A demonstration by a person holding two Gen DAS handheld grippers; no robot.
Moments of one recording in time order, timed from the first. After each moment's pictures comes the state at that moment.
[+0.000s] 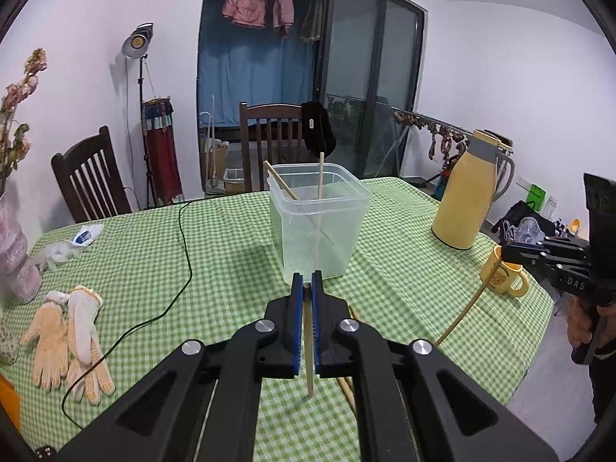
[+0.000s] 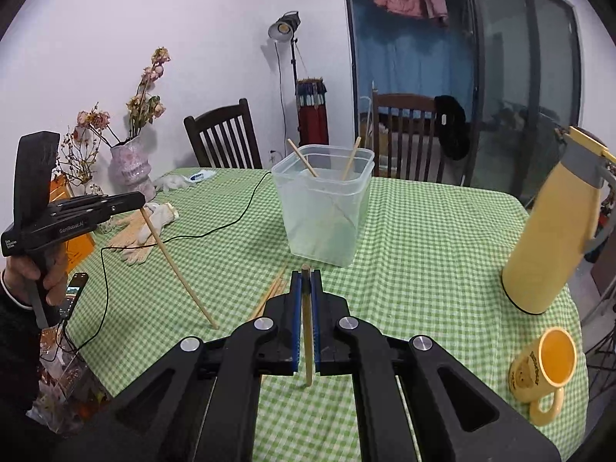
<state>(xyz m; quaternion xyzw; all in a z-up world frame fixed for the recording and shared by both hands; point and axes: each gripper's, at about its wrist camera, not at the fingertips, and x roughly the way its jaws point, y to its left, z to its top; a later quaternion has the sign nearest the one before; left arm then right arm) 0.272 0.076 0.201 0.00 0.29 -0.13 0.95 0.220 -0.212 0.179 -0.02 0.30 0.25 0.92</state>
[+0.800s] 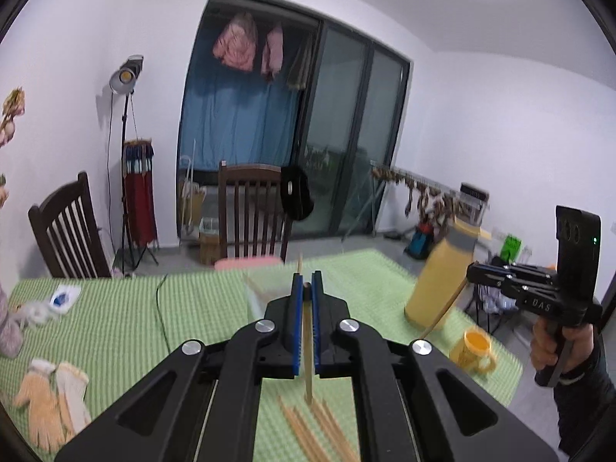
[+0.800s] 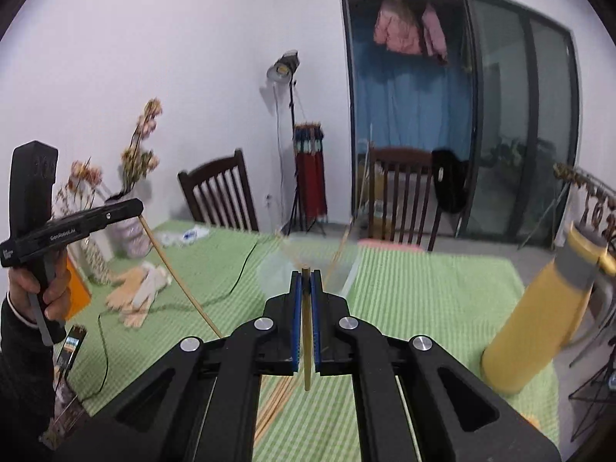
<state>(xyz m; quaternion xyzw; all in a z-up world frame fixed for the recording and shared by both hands) 0.339 0.080 0.313 -0.05 0.19 -0.18 0.96 0.285 -0.220 0.277 -0.01 0.22 0.25 0.94</state>
